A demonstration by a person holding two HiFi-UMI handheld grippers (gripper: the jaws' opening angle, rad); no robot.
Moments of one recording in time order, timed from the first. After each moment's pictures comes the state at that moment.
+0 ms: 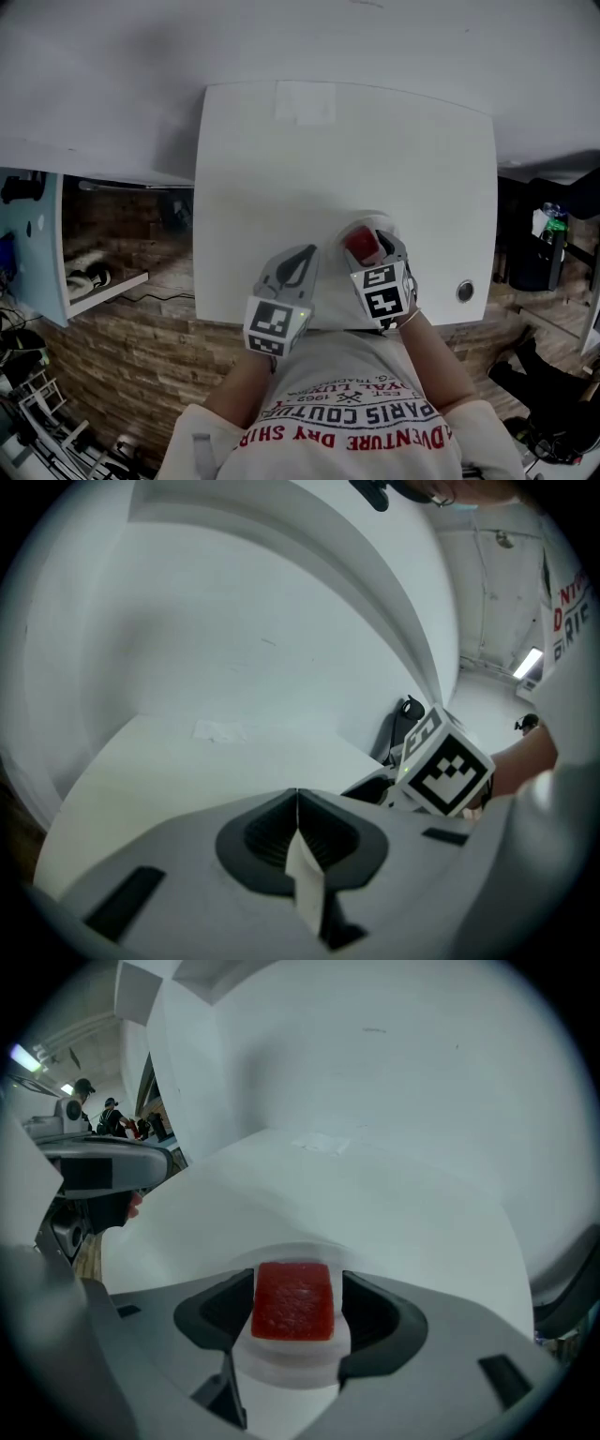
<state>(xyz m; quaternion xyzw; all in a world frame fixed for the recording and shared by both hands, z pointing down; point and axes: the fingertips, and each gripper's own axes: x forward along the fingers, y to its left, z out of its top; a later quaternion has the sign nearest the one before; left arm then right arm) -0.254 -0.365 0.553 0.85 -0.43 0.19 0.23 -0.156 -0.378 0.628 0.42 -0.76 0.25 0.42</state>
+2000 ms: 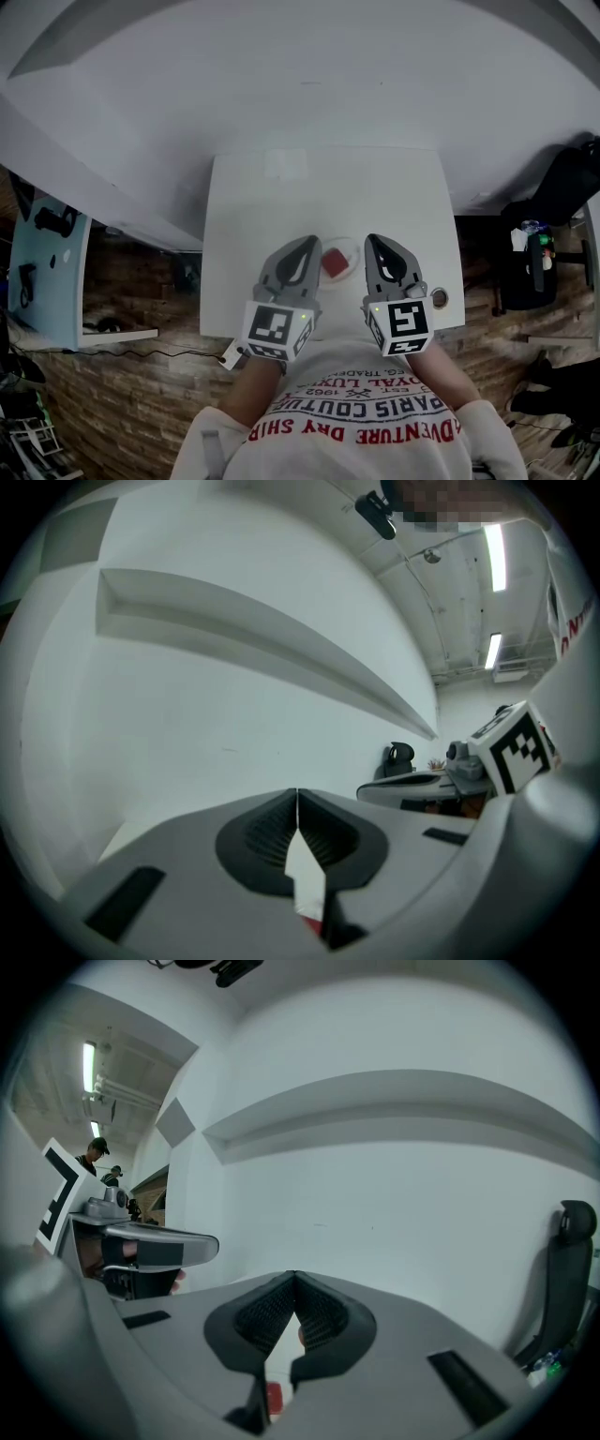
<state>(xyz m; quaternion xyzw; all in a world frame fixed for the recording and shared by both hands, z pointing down) -0.191 -0.355 0.358 0.89 -0.46 0.04 0.06 -0.097 -0.355 0.366 0.56 -0.82 0.03 0.10</state>
